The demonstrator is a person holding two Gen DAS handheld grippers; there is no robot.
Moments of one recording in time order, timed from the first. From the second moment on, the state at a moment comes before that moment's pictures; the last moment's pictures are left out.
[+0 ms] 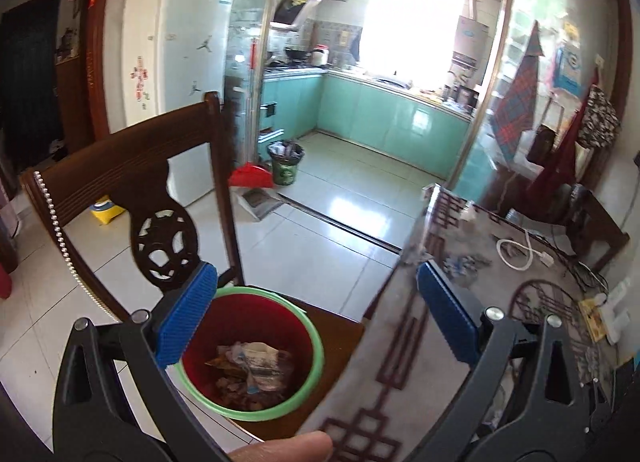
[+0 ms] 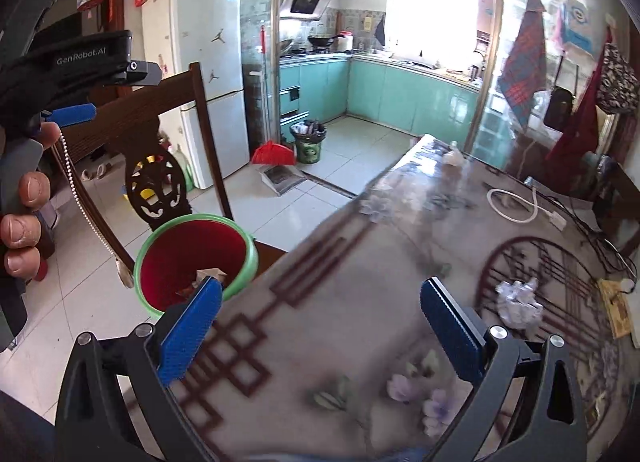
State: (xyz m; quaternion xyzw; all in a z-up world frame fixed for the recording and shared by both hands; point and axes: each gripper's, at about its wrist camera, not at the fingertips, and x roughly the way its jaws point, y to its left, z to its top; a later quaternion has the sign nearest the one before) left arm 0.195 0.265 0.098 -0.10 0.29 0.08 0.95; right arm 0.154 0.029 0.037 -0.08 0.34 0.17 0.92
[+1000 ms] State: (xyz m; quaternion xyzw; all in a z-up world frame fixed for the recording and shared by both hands) left arm 0.191 -0.065 0.007 0.09 0.37 -0.16 0.91; right arm 0.070 -0.289 -0.016 0.05 0.39 -0.05 0.92
